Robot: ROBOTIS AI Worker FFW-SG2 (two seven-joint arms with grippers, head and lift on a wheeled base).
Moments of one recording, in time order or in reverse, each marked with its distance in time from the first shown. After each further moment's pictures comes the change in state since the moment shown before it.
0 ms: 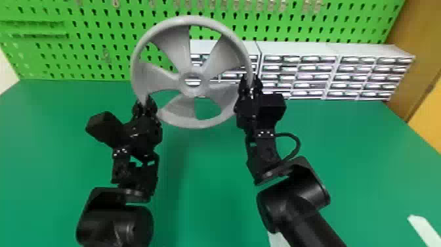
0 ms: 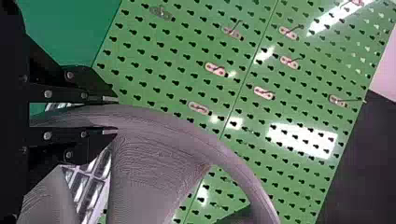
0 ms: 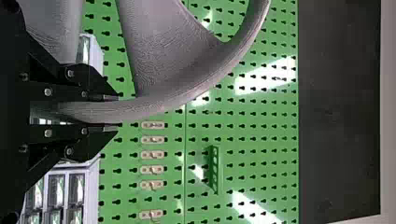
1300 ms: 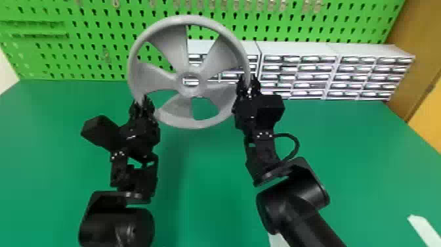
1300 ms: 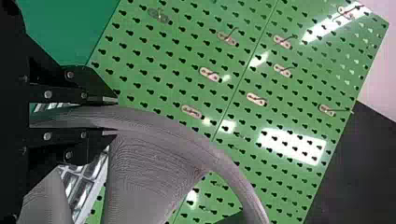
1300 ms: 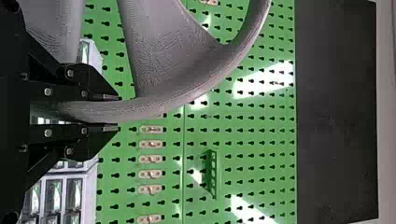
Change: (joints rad) left arm 0.002 -0.001 0.003 0.019 0.030 -0.062 -0.001; right arm 0.000 -0.006 0.005 0.002 0.003 -0.009 0.001
